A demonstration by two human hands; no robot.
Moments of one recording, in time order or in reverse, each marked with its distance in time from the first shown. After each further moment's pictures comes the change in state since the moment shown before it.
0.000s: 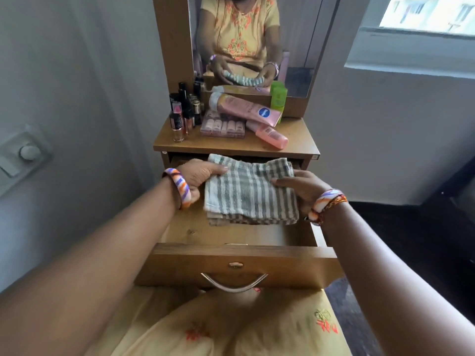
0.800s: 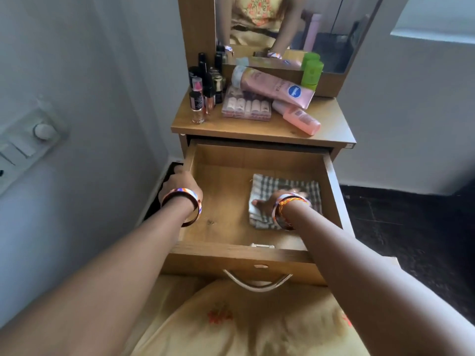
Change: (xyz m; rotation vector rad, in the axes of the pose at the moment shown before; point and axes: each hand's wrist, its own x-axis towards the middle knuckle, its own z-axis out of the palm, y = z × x) left_hand 0.034 -0.067 -0.057 1.051 0.598 -0.133; right_hand 0.049 0.042 0.085 -1.315 0.036 0.317
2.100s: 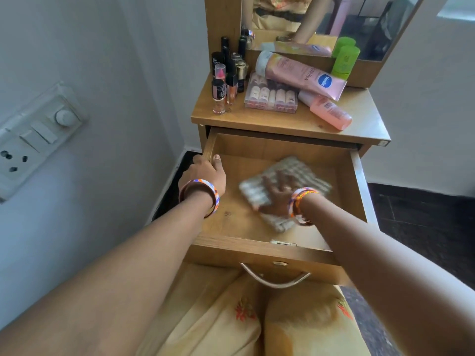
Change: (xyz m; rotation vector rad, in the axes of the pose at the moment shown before) left_hand -0.002 0.006 -0.001 -0.077 0.076 -0.004; right_hand 0.011 -0.012 0.006 -0.295 -0.061 -0.403
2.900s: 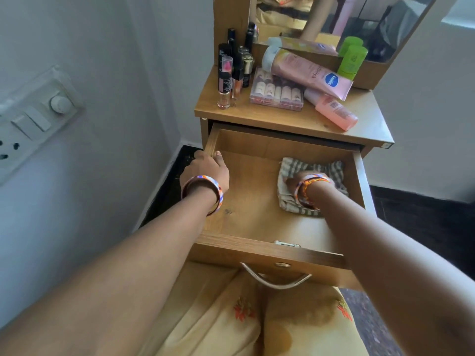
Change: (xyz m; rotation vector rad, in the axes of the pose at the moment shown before) left_hand -0.005 0.001 -0.005 0.001 -0.027 -0.031; right_hand 0.024 0.026 -0.017 -0.007 0.174 0.368
